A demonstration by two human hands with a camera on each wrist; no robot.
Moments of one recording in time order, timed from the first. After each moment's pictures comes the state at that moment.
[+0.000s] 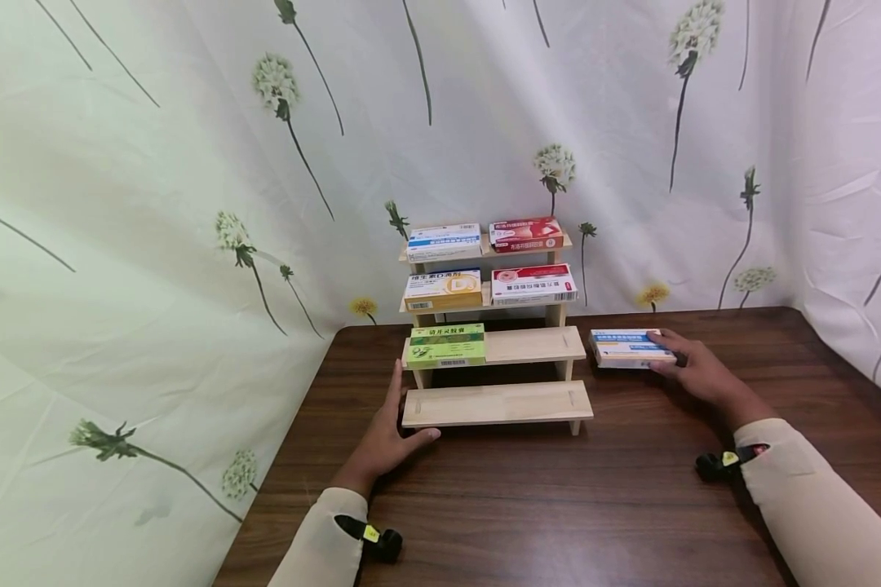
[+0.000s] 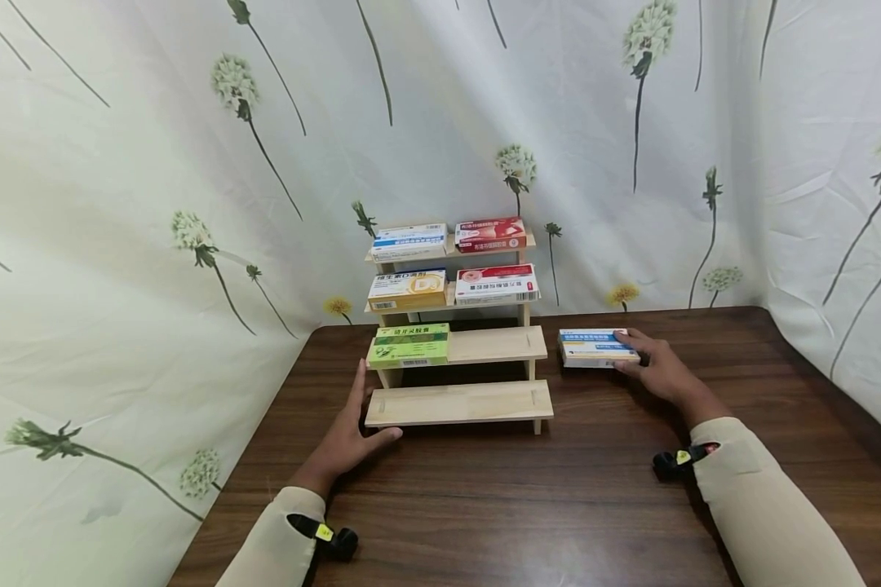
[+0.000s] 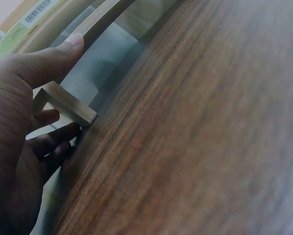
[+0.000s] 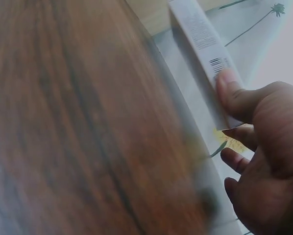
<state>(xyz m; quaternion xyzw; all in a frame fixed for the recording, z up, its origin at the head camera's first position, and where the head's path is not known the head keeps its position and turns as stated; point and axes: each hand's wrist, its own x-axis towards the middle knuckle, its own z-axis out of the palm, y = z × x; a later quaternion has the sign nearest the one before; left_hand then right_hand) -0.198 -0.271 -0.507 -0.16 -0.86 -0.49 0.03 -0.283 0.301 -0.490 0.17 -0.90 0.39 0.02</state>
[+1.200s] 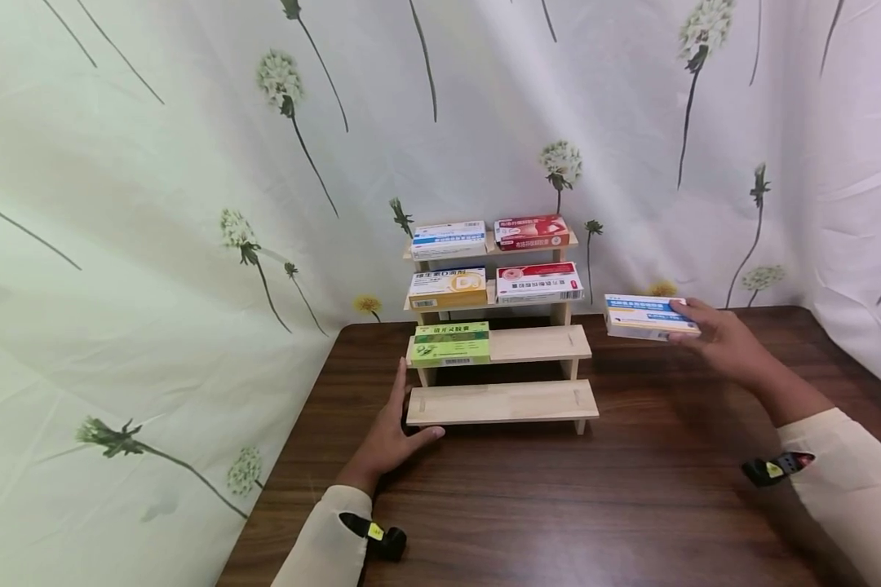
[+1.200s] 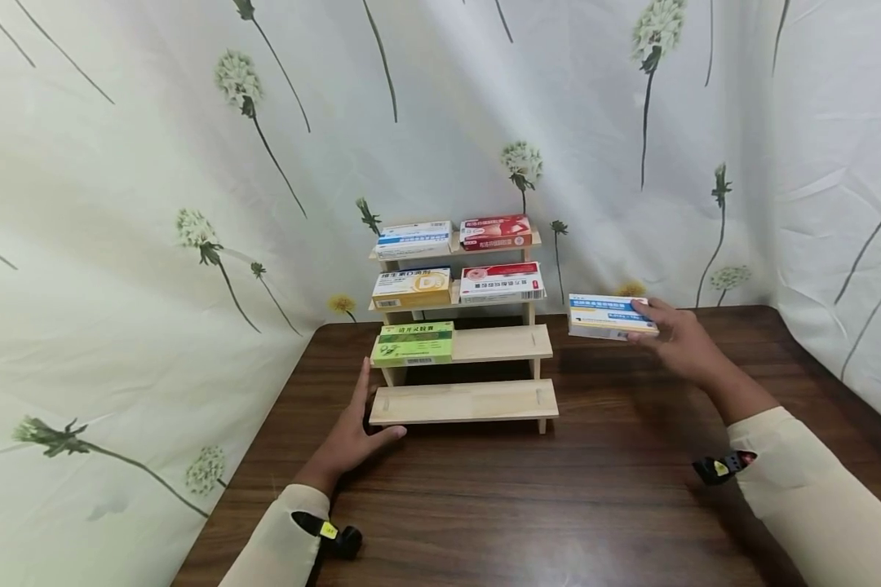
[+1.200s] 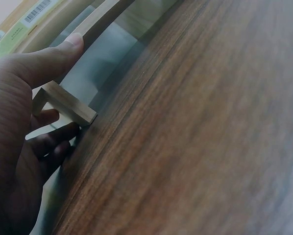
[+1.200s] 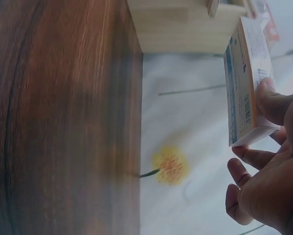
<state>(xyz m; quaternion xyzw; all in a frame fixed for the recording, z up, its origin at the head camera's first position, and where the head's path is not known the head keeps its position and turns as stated) -0.197 -0.271 -0.506 -0.16 -0.86 -0.48 0.03 -0.253 0.291 -0.414 0.18 -0.91 0.36 0.10</state>
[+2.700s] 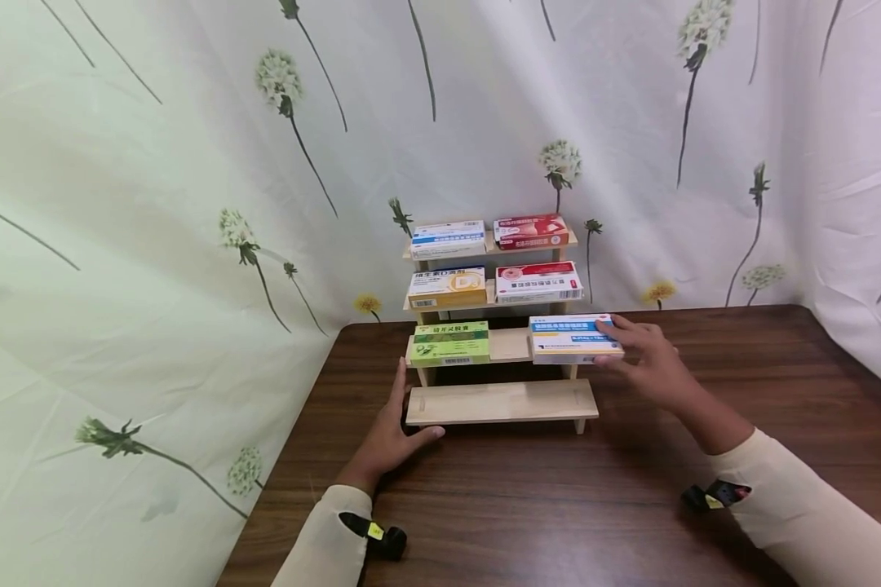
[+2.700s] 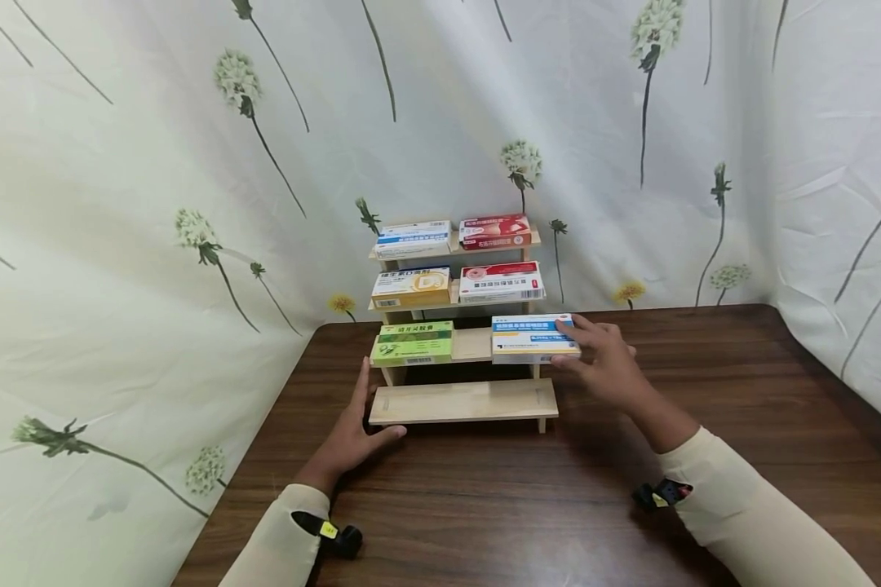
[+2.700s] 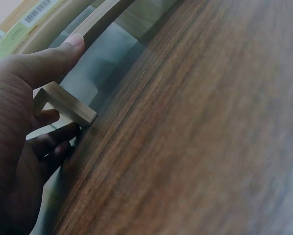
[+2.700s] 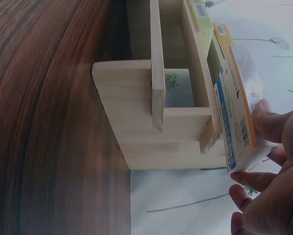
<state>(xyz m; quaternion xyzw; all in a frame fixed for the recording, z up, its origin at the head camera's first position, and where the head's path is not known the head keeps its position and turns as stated) -0.199 -0.270 -0.507 -0.16 -0.87 -0.47 0.03 -0.216 0.183 -0.412 0.18 -0.89 0.42 0.09</state>
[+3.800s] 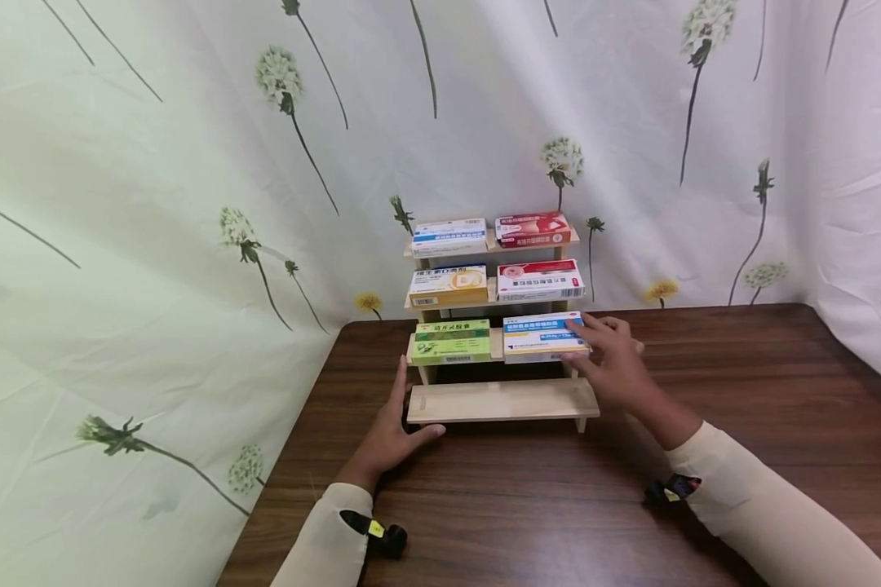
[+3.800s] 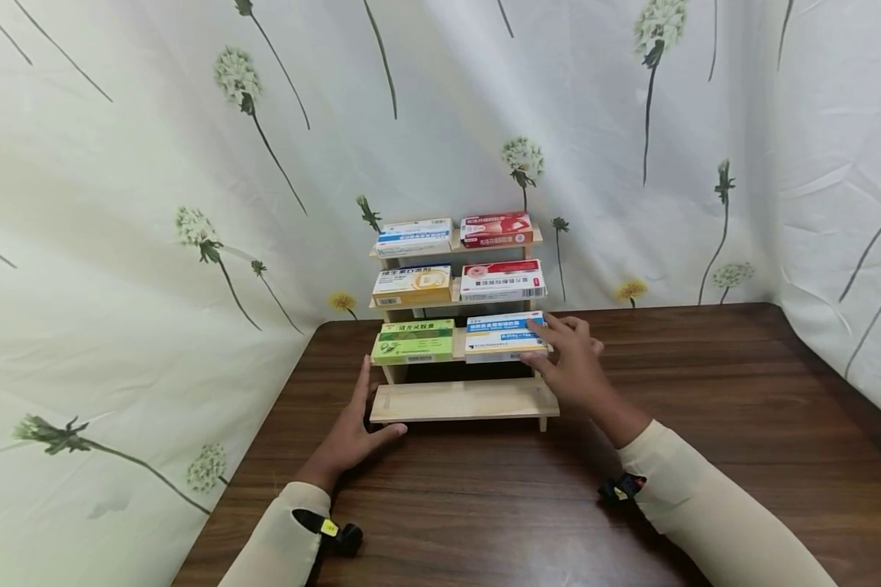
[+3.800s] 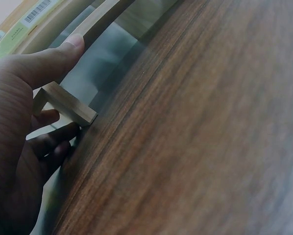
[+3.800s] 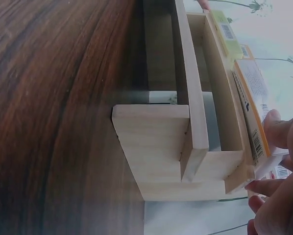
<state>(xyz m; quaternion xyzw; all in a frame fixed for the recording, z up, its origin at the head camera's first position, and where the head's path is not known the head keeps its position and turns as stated) -0.199 -0.271 -0.507 -0.15 -0.87 -0.47 0.03 -0.229 0.136 -0.431 0.18 -0.88 0.40 0.15</state>
